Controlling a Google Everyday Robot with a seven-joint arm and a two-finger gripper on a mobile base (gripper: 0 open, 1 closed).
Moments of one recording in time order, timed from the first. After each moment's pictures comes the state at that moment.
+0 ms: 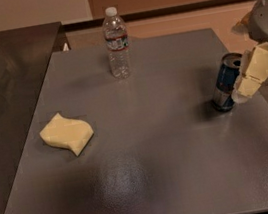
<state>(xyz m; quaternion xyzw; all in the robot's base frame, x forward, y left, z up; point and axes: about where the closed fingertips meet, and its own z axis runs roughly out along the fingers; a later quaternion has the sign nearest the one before) 0.480 -0.226 0.940 -0.55 0.81 0.05 0.21</state>
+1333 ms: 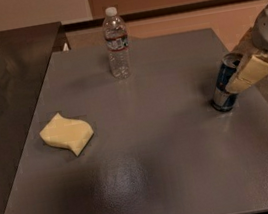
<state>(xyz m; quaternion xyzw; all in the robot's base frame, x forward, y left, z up) 0.485 -0.238 0.919 -0.53 0.82 0.06 0.22</state>
